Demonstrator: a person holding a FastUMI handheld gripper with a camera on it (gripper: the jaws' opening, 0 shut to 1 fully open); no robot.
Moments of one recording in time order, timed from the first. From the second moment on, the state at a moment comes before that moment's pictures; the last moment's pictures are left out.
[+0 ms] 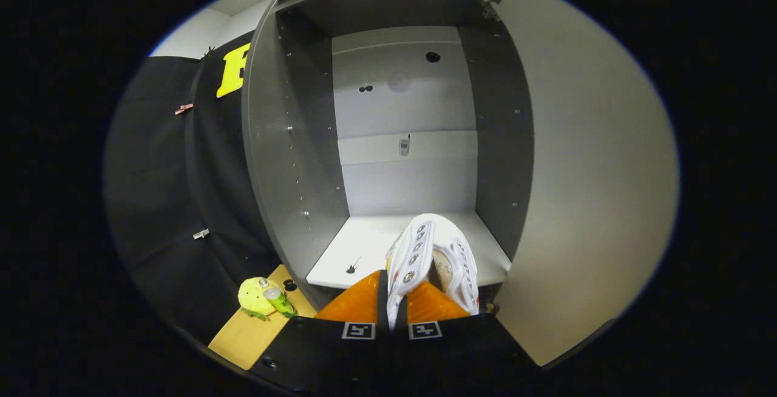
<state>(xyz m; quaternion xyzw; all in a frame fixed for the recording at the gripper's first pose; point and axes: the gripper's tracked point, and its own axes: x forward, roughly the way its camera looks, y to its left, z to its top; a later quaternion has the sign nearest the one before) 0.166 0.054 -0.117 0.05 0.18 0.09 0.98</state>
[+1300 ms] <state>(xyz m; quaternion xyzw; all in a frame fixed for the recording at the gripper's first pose) 0.370 0.092 -0.246 -0.09 0.27 0.09 0.95</state>
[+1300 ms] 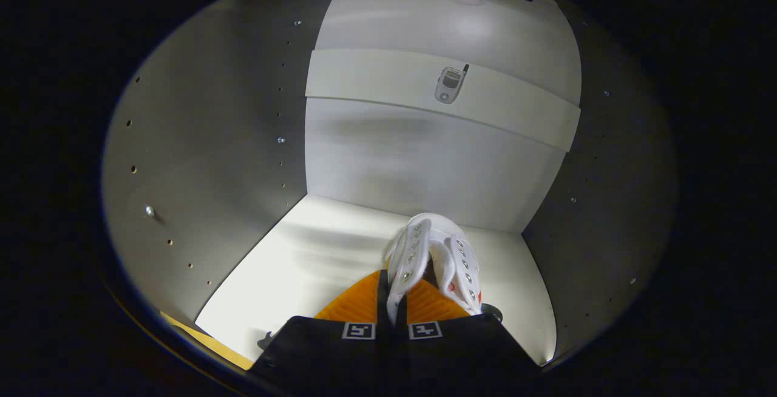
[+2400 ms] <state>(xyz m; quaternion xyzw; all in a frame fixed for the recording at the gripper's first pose) 0.299 0.099 -0.151 0.08 0.23 0.10 0.96</state>
